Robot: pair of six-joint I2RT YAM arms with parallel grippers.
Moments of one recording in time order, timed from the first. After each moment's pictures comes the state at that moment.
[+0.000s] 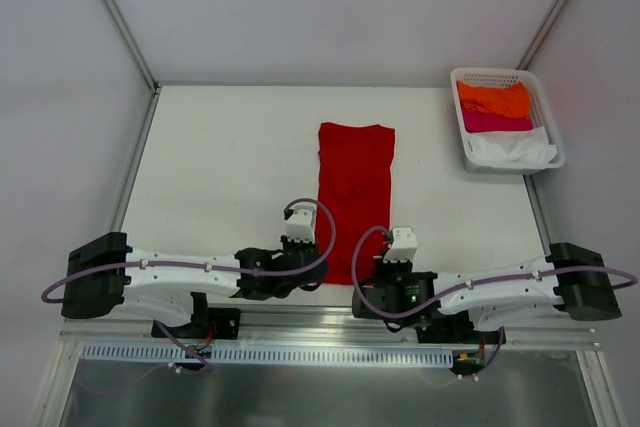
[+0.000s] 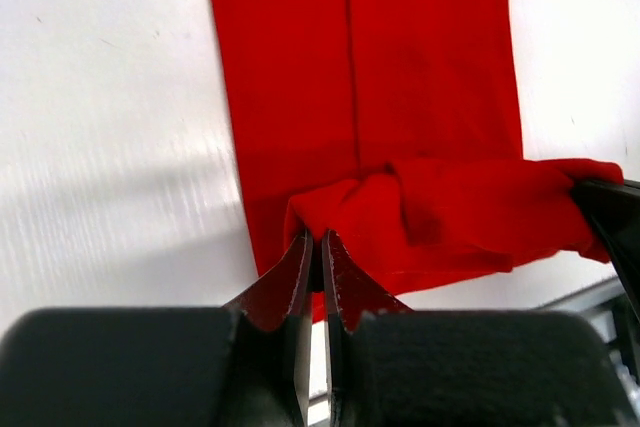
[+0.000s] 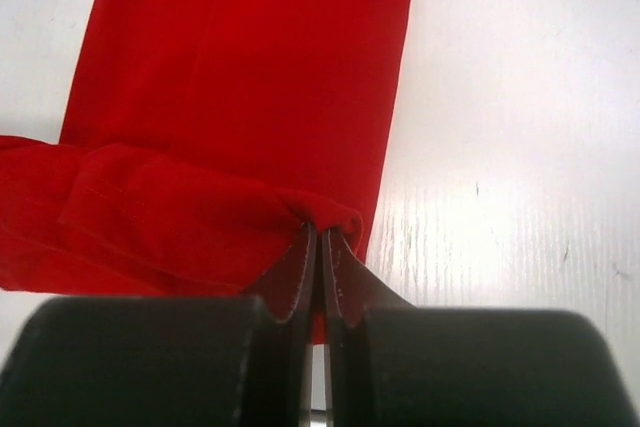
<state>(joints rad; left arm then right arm) -1.38 1.24 0.63 -0.24 -0.70 -1.00 1.59 1.16 0.58 -0.80 1.05 1.41</state>
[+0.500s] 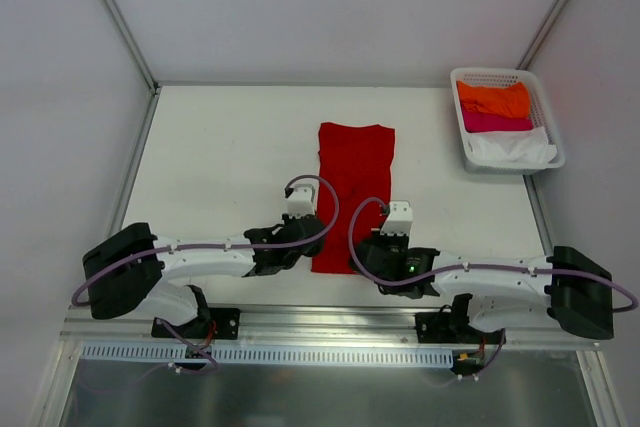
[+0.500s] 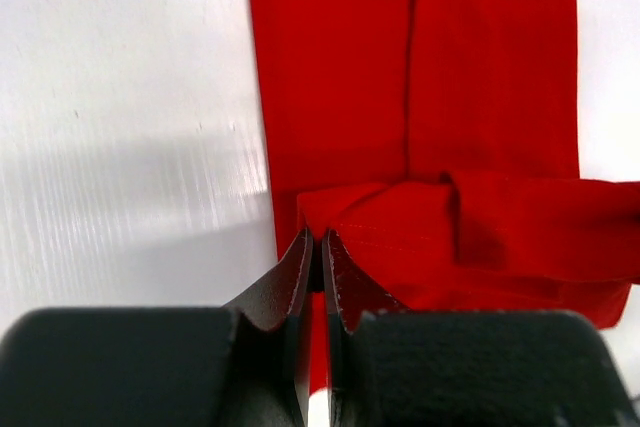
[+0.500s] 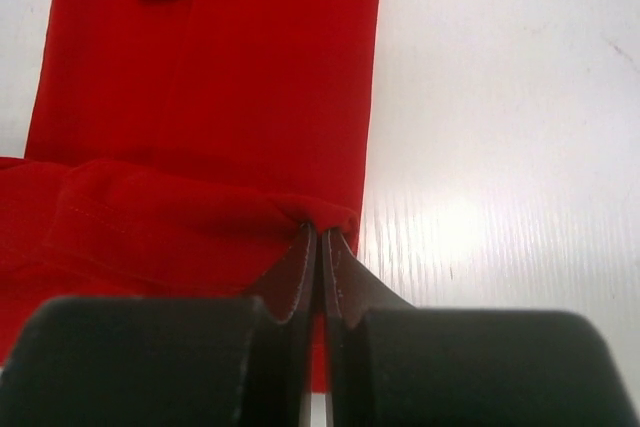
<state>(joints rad) -1.15 1.37 0.64 -0.06 -0.59 -0.85 1.32 1.17 0.58 -0.55 1.00 1.06</state>
